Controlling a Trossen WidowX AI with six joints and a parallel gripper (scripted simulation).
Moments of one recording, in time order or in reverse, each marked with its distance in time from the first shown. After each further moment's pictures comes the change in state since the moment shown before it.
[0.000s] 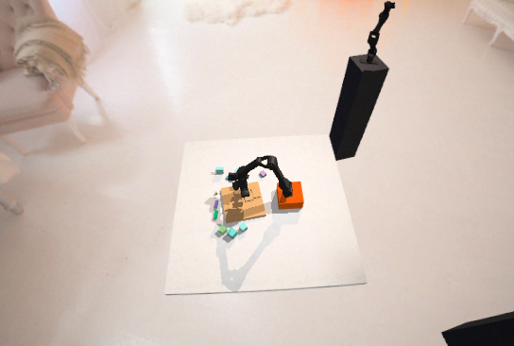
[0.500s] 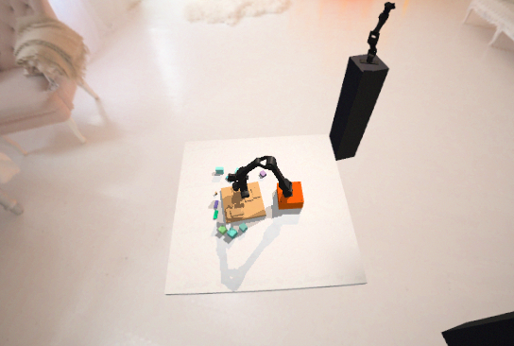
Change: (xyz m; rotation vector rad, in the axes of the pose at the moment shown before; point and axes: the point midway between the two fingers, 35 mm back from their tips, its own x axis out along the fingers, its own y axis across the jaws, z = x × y) arm 0.009 0.001 0.002 0.000 0.006 0.002
